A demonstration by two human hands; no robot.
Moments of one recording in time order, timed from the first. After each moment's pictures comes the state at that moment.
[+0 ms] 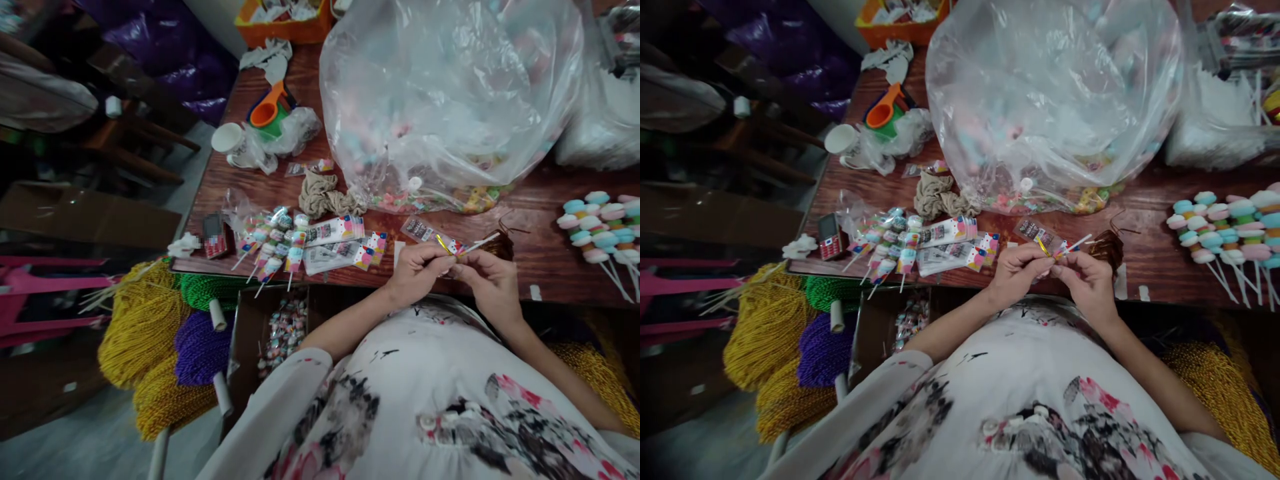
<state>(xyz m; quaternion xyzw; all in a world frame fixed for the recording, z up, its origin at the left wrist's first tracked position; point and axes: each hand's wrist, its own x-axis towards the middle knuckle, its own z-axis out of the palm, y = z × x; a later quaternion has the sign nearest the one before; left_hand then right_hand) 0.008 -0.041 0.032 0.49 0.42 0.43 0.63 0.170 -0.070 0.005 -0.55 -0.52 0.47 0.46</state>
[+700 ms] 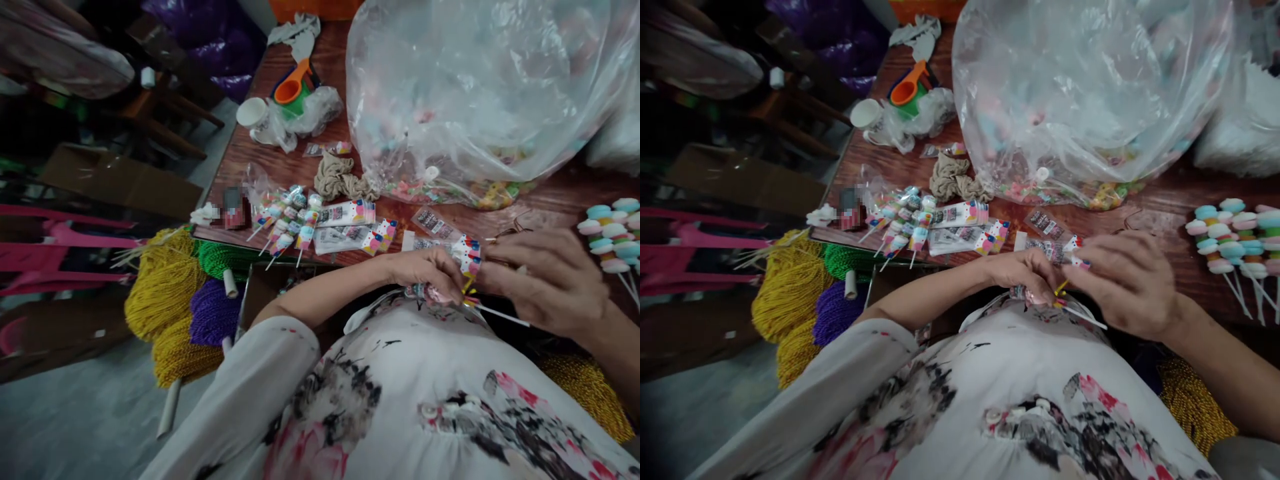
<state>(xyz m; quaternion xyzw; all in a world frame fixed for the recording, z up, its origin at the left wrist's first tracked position) -0.005 -0.030 0.048 0.38 0.28 0.06 0.88 0.227 -0.044 0.076 -0.20 -0.92 0.04 0.33</state>
